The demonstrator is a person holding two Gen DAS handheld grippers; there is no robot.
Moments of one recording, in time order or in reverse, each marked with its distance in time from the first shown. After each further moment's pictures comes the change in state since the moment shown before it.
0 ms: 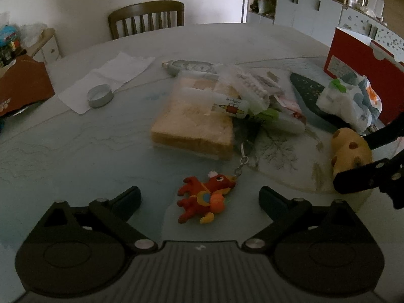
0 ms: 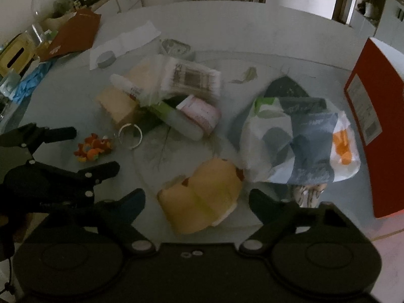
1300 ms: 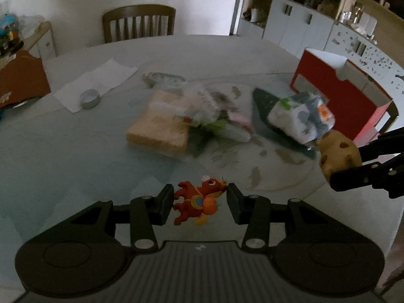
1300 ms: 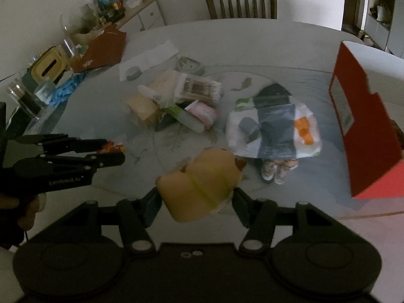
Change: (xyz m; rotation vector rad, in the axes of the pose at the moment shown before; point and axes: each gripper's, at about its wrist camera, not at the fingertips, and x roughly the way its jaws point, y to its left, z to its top) left arm -0.062 -0.028 0.002 -0.069 -0.009 -0.094; right arm -0.076 -0.034 -0.029 -0.018 -0.064 0.126
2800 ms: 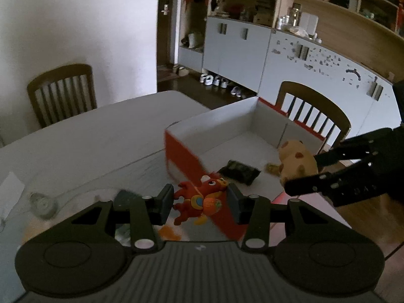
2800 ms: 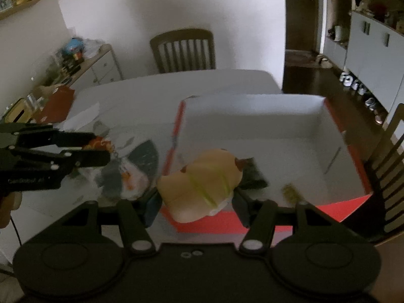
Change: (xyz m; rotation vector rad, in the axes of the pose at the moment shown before) left arm 0.018 -0.235 0.145 0.204 -0.131 -0.154; right arm -0.118 -0.205 0.014 0.050 -0.206 -0.123
